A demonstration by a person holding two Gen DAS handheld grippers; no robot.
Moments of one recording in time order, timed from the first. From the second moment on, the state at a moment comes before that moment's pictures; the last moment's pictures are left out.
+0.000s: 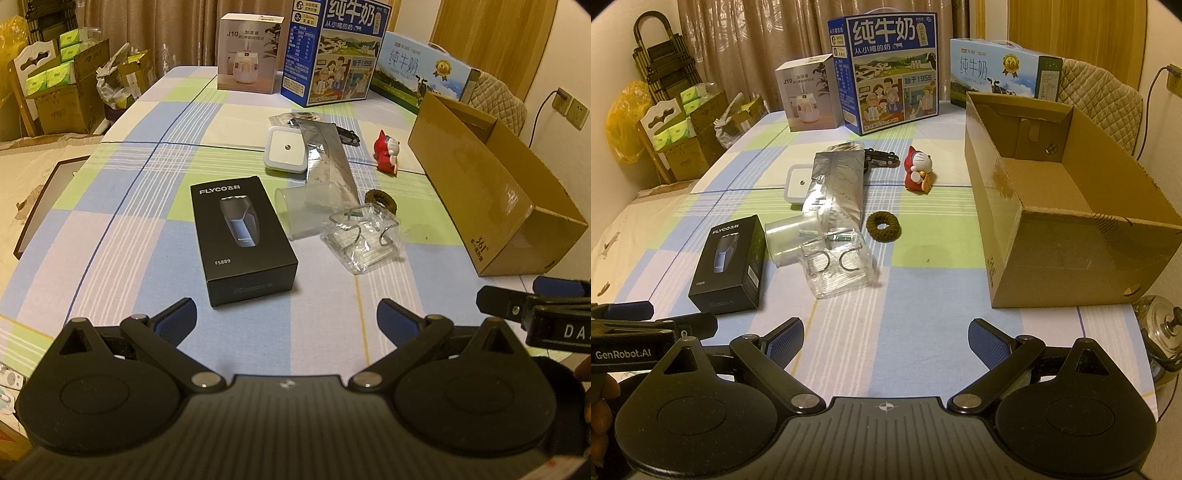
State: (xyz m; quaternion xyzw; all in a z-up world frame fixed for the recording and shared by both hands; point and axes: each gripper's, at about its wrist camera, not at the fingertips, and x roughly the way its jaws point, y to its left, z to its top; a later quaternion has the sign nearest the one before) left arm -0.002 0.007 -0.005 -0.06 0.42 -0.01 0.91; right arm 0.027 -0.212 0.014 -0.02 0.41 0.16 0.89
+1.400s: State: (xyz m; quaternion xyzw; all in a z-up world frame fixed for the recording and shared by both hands) left arm 0.132 0.054 -0.061 -0.04 0.47 -0.01 0.88; right arm 0.133 -0.164 -0.050 -0.06 0.42 0.24 0.87
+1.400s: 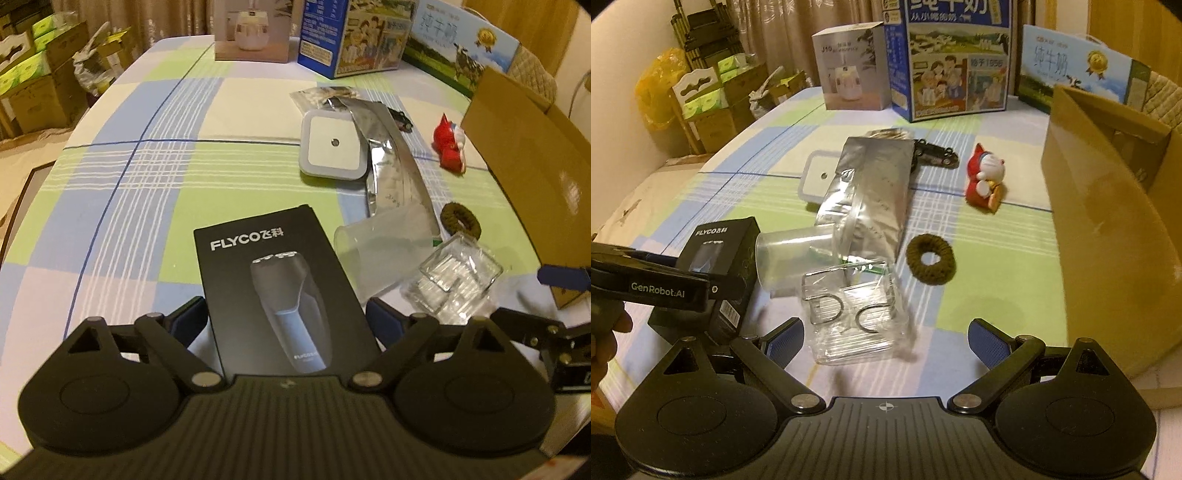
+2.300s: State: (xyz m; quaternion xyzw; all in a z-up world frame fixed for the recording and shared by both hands) left arm 0.128 0.066 -0.054 0.02 0.46 -0.05 0.89; right arm 0.156 -0.115 -0.082 -0.12 0.41 0.27 0.87
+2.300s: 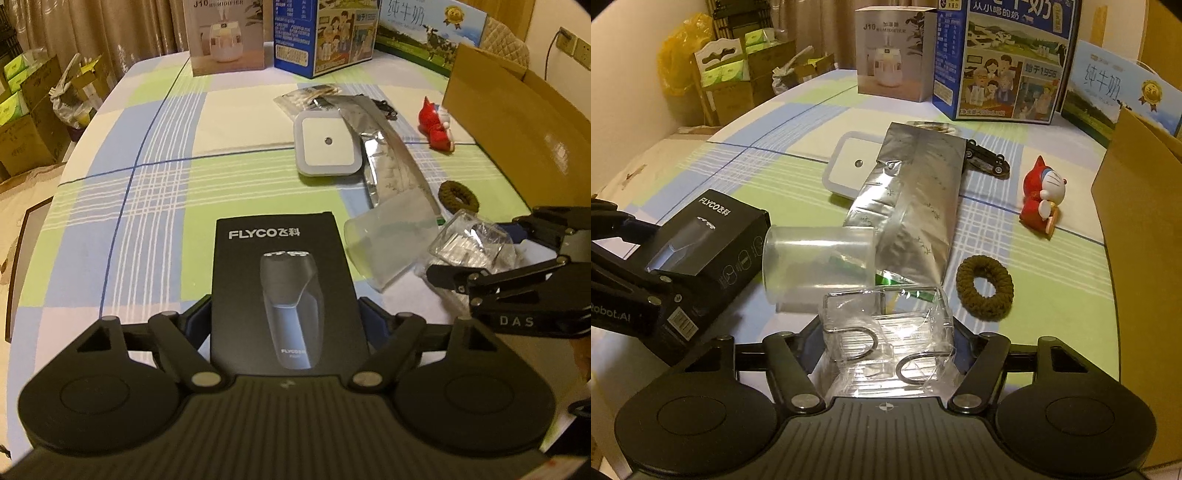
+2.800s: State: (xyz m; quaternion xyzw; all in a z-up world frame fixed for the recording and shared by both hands) left arm 0.127 0.017 0.024 0.03 0.41 -0.10 0.90; right arm 0.137 -0.164 0.009 -0.07 0.34 0.22 0.91
